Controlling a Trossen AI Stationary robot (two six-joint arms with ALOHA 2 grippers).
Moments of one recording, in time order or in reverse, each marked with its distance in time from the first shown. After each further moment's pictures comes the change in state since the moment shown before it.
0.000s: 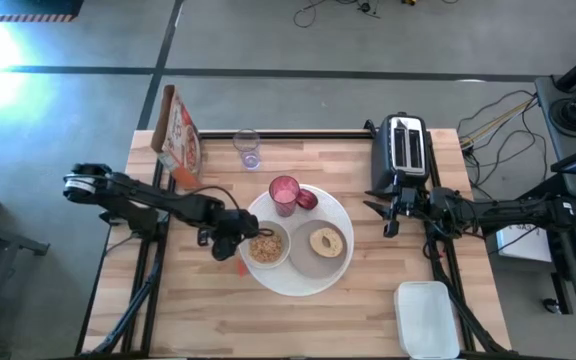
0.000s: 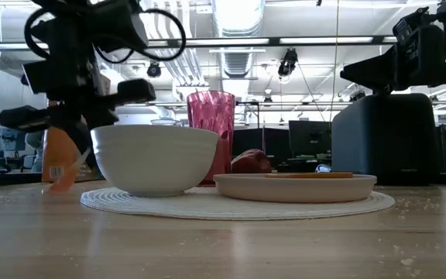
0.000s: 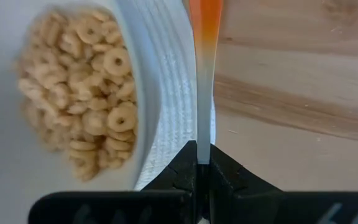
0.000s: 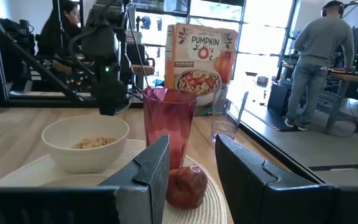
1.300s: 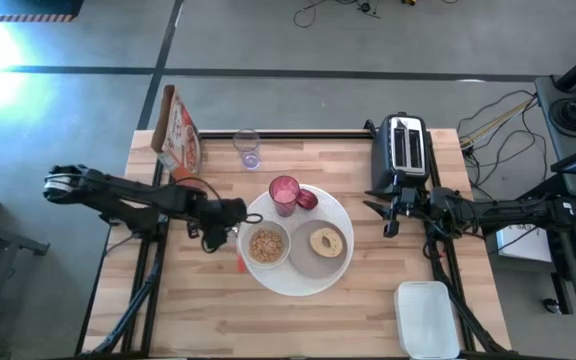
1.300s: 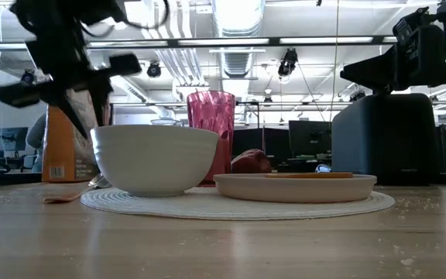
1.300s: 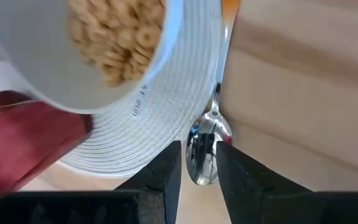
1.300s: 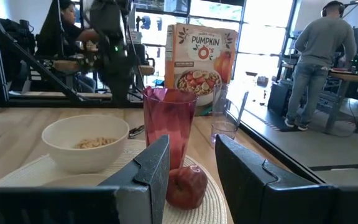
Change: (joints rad) left arm 0.021 -0.207 0.000 -0.154 -0.148 -0.099; right arm 0.000 0.000 0.000 0.000 0.000 0.000
